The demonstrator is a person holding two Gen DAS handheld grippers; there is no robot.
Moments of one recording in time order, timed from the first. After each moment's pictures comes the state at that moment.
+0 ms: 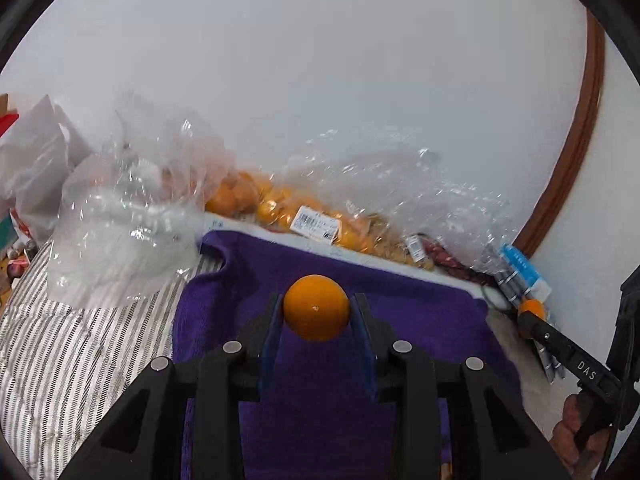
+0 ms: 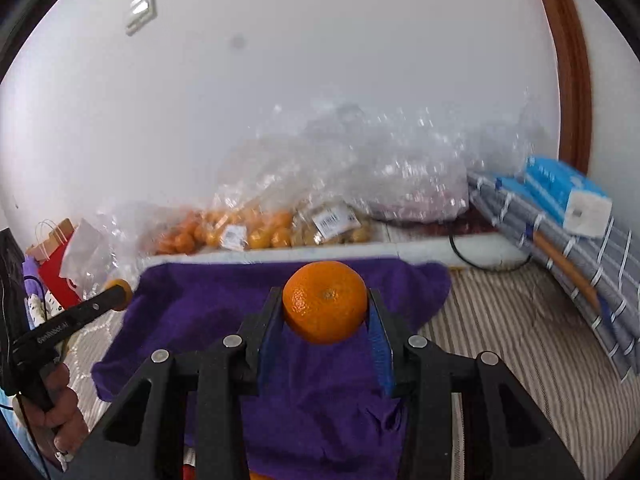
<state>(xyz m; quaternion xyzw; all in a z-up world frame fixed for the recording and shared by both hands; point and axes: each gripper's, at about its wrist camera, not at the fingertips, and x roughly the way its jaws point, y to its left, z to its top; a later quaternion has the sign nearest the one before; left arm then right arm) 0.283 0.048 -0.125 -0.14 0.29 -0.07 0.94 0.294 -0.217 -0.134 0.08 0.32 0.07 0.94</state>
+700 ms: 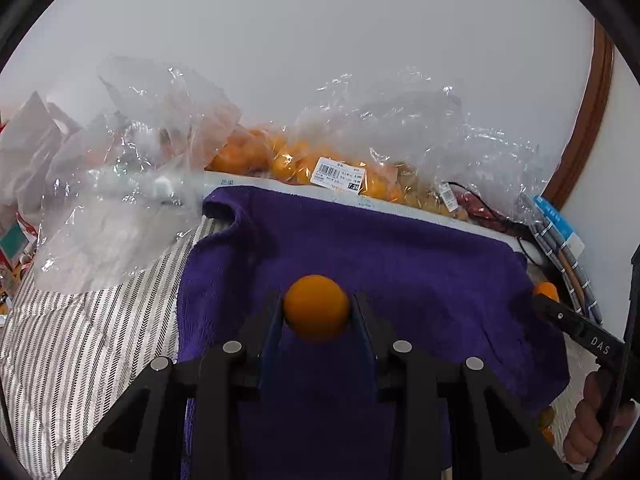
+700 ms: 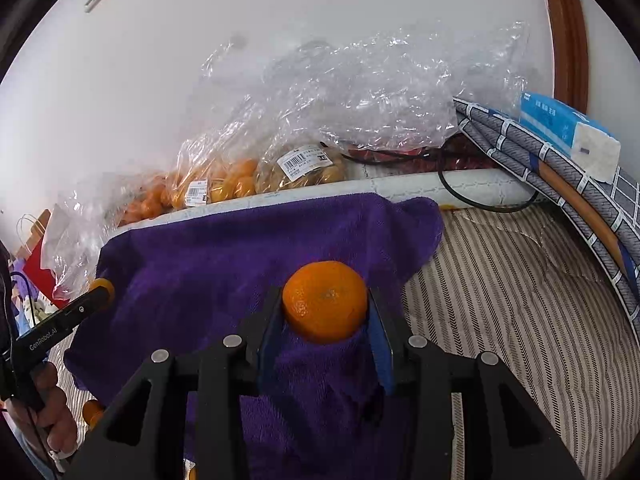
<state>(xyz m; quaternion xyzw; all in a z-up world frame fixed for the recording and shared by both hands) 0.301 0.039 -0.155 -0.09 0.36 -0.05 0.93 0.313 -0.226 -0.179 0.10 0.39 0.05 0.91</state>
